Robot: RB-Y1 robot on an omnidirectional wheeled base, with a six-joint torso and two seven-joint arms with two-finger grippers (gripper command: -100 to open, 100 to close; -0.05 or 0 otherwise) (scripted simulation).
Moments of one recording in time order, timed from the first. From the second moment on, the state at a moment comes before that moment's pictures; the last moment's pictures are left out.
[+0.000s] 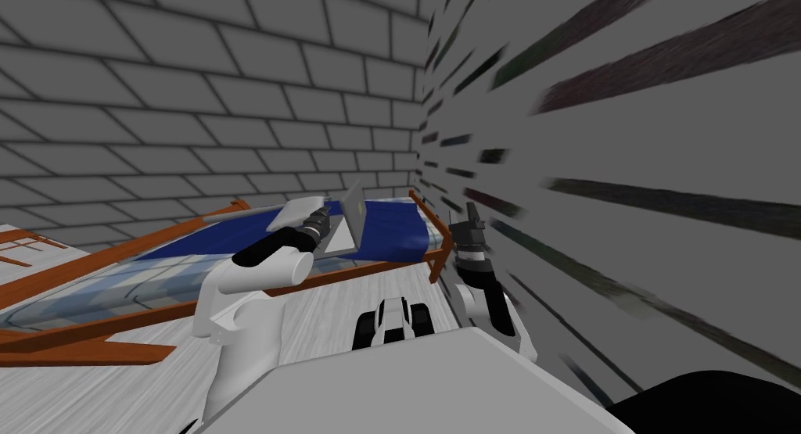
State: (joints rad) left arm -0.10 0.20 0.10 -2.43 -0.02 1.15 -0.05; right arm 0.46 0.00 0.03 -2.37 0.04 -0.36 -0.12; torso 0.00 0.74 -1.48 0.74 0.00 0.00
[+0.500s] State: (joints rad) left arm -0.14 0.21 0.11 -2.46 -0.02 1.27 -0.06; right arm 0.46 0.00 0.03 -2.37 0.04 -0.36 -0.12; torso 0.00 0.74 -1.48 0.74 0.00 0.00
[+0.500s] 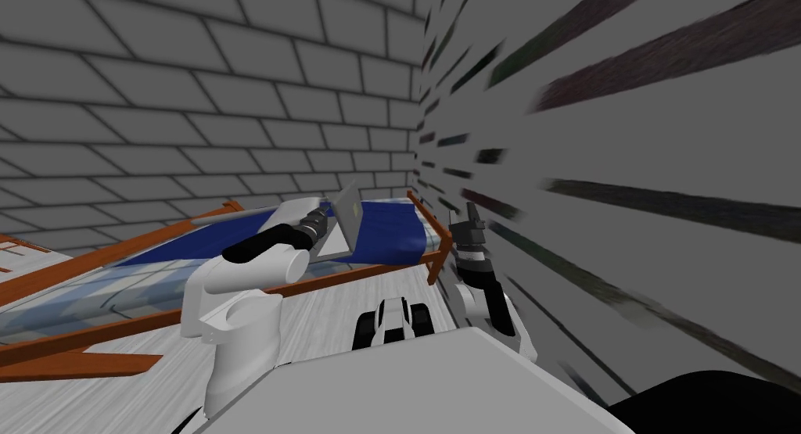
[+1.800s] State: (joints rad) left arm -0.19 0.21 0.14 -2.57 -0.01 1.39 -0.06; right arm 0.46 0.00 0.03 -2.37 0.04 -0.36 -0.12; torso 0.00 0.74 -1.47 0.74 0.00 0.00
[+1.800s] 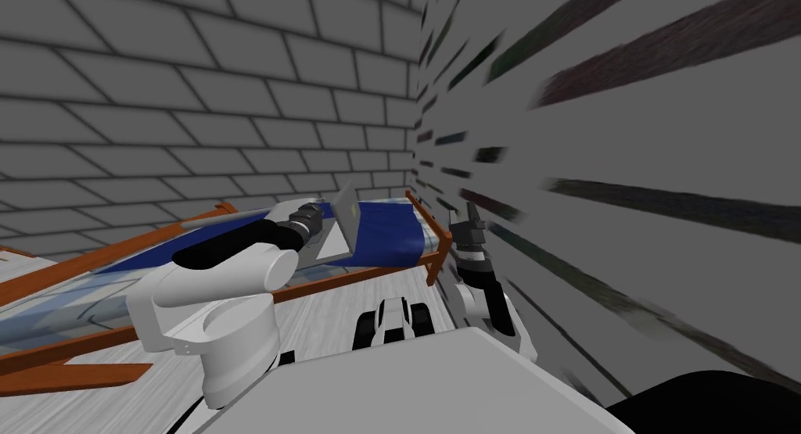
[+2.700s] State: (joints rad) left arm -0.20 0.08 0.17 -2.40 0.05 1.18 0.08; right arm 0.46 0.00 0.03 -2.37 0.04 -0.36 -0.12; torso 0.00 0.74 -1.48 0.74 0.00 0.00
